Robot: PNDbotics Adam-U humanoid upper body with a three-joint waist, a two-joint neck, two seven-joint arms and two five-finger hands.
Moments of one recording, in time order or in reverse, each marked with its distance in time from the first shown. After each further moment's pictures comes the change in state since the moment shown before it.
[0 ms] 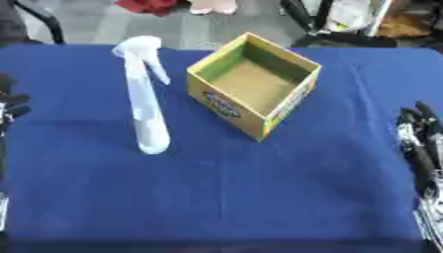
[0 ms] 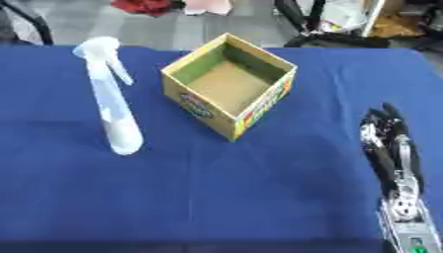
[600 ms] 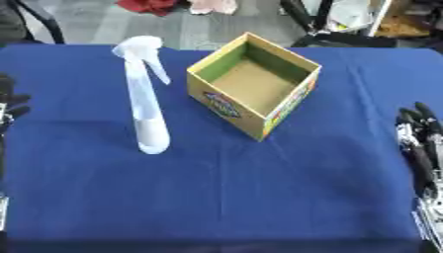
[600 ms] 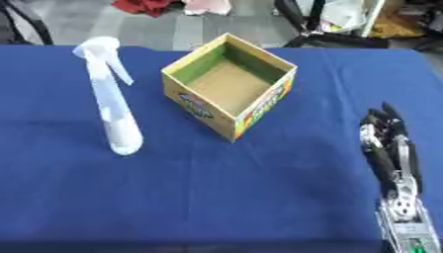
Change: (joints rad) left arm 0.000 0.001 -0.002 0.000 -0.005 -0.002 -0.013; right arm 0.000 0.005 0.000 0.000 0.000 0.000 0.000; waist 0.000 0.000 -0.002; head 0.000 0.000
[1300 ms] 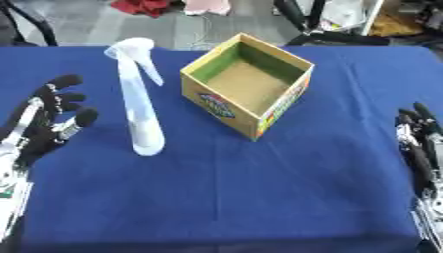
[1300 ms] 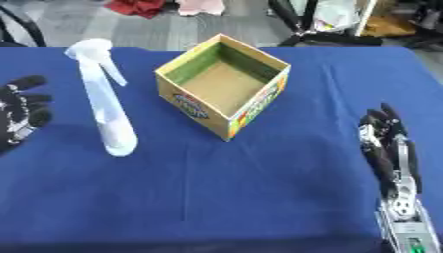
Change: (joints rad) left arm -0.112 0.097 -0.199 0.118 -0.125 -0.027 -0.179; right arm 0.000 0.000 0.002 0.000 0.000 0.003 0.004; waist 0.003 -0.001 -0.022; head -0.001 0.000
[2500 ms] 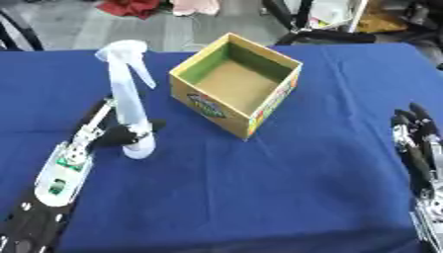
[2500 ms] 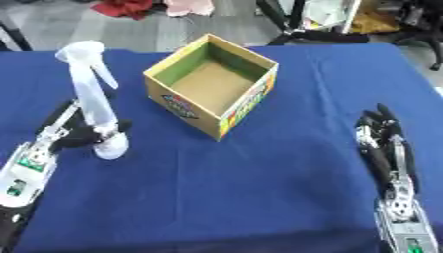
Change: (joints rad) left arm -0.216 -0.046 -0.153 0.393 -0.111 -0.063 0.019; right arm 0.001 0.000 0.011 0.001 0.000 -0.001 0.010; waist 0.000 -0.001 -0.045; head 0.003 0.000
